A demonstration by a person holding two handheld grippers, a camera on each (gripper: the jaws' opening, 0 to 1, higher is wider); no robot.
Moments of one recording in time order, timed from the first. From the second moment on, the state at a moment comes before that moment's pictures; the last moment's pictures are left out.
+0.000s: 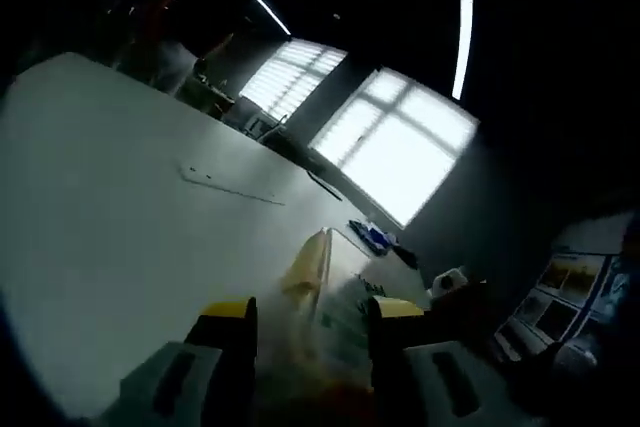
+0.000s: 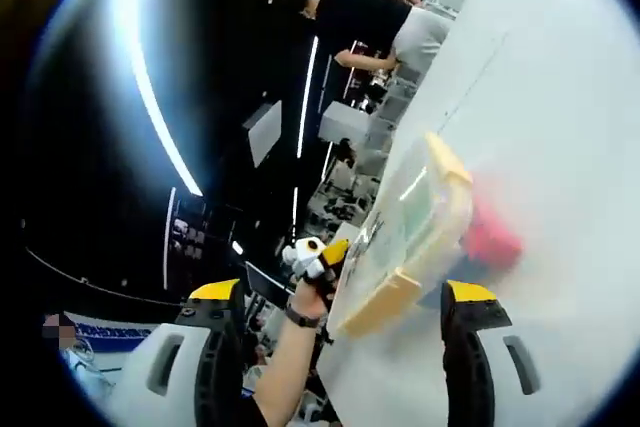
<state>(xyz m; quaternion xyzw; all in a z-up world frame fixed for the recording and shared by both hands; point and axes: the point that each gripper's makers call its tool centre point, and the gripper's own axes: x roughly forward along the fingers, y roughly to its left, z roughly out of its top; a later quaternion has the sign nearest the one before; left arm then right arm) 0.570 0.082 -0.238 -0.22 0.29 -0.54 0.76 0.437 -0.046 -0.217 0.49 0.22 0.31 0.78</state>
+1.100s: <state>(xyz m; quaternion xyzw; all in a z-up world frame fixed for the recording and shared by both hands) 0.475 0.096 -0.233 -0.16 0.26 -0.45 0.84 0.516 -0.081 -0.242 0.38 0.30 0.28 0.83</state>
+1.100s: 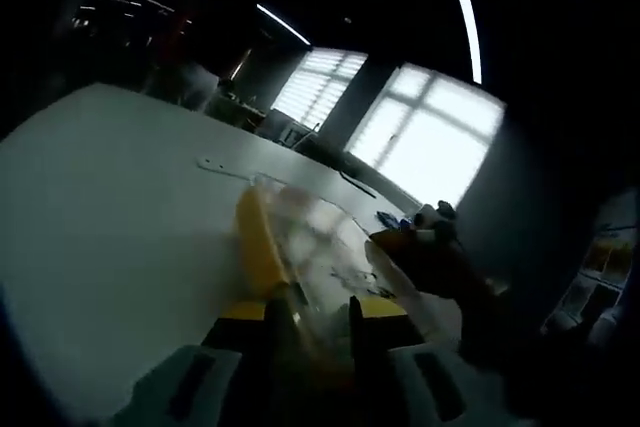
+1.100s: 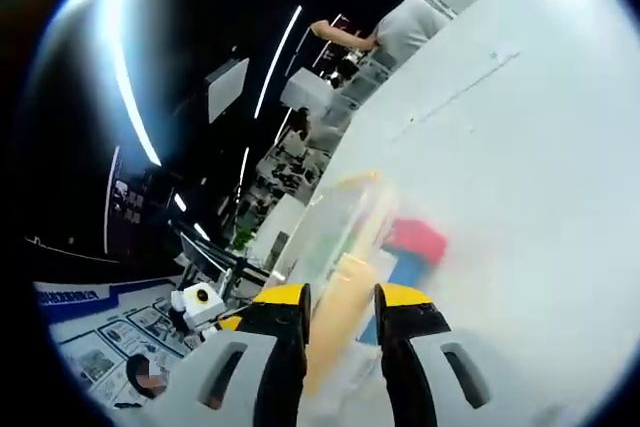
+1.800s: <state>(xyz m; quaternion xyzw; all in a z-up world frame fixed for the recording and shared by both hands) 0.451 0.090 -0.233 -0.16 0.23 -0.47 0.84 0.535 -0.078 -0.247 0.43 0.29 0.28 0.81</state>
